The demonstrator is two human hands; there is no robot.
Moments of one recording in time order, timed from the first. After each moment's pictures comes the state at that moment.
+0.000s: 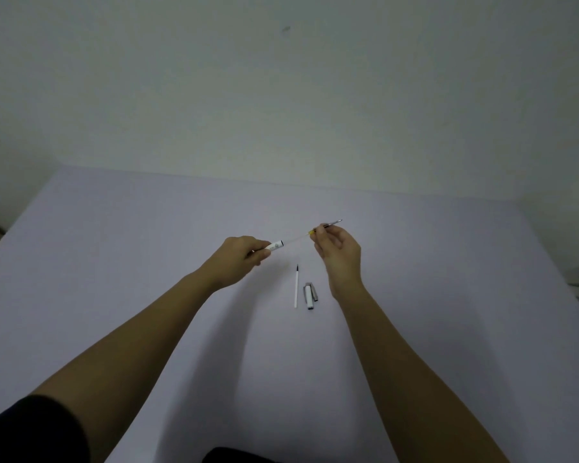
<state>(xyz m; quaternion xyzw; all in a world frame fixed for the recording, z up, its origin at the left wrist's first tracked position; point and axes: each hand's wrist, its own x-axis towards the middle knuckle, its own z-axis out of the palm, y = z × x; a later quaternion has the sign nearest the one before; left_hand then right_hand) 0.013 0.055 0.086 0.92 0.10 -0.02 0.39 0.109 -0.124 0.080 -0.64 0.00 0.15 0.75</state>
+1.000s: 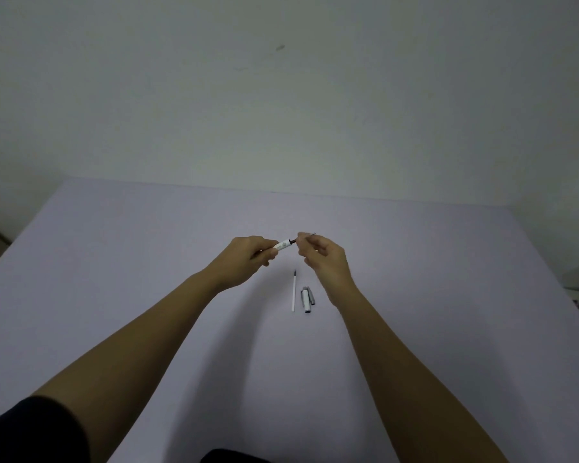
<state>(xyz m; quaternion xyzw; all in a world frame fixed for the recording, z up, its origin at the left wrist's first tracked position) 0.011 0.034 0.113 0.92 0.06 0.02 0.38 0.092 -0.135 0.100 -0.70 -0.12 0.22 0.67</state>
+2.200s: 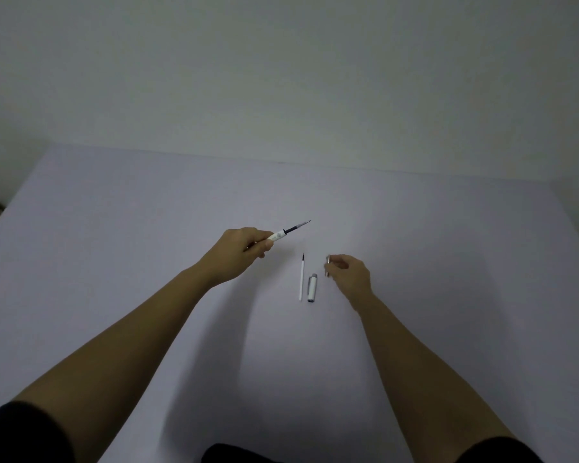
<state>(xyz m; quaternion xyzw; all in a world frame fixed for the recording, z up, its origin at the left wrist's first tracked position) 0.021 0.061 0.067 0.91 0.11 -0.02 0.41 0.131 -0.154 -0.011 -0.85 0.01 0.22 0.47</state>
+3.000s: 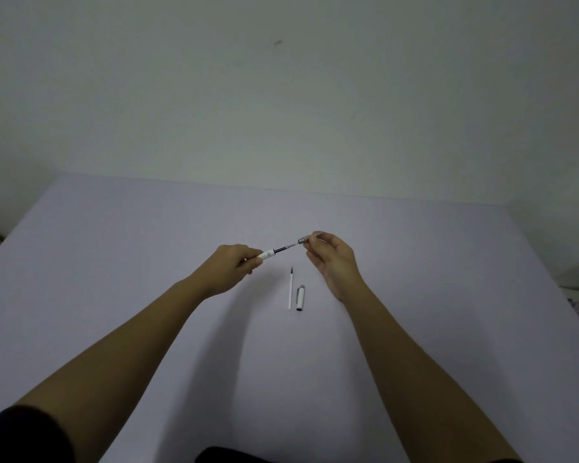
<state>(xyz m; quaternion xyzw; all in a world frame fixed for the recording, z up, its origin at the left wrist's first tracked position) -0.002 0.047 0.095 0.93 0.09 -0.02 0.37 0.113 -0.145 0.084 -0.56 -0.04 0.28 0.78</state>
